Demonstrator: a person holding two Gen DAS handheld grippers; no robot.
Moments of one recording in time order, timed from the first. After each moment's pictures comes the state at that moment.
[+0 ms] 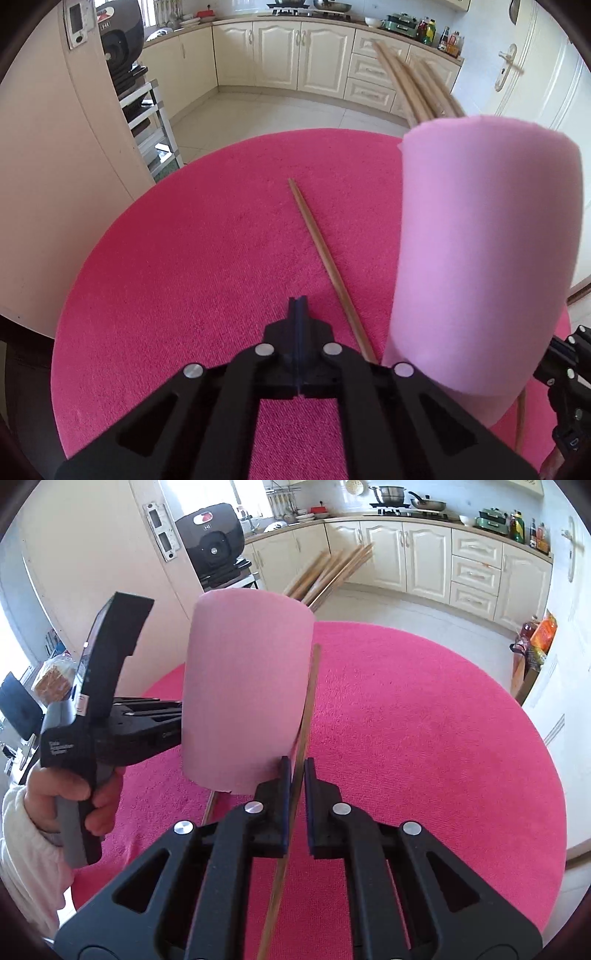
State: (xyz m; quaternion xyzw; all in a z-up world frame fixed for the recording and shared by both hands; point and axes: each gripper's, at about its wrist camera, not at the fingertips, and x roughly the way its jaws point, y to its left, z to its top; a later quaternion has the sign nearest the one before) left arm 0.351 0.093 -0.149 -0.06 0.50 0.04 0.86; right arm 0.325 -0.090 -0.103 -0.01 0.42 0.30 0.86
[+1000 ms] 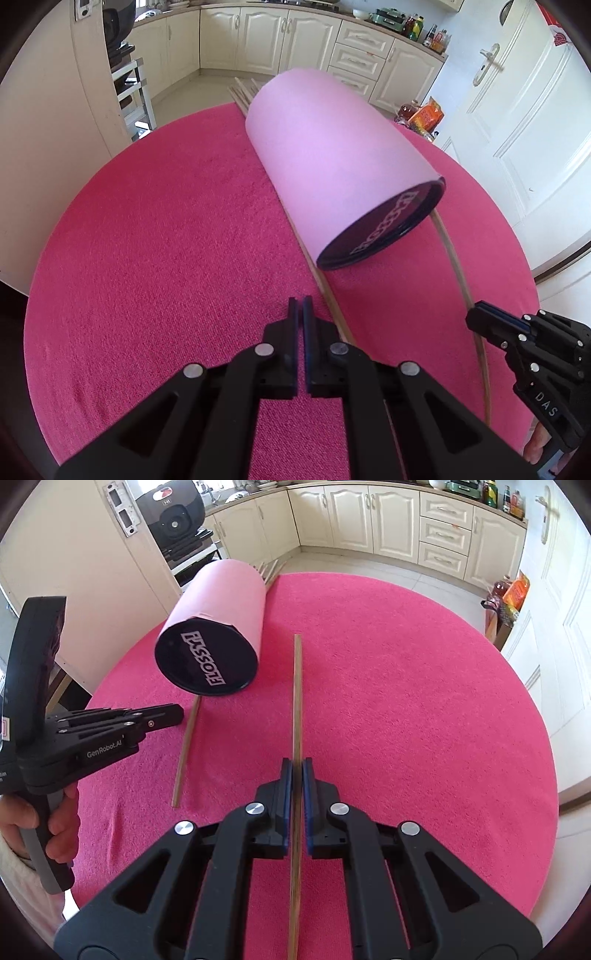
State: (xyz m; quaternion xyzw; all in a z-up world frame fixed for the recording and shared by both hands) left arm 0.314 0.077 -0.156 -0.09 0.52 0.00 0.85; right arm 0.324 -0.099 -0.124 -0.01 0.49 0.23 0.84
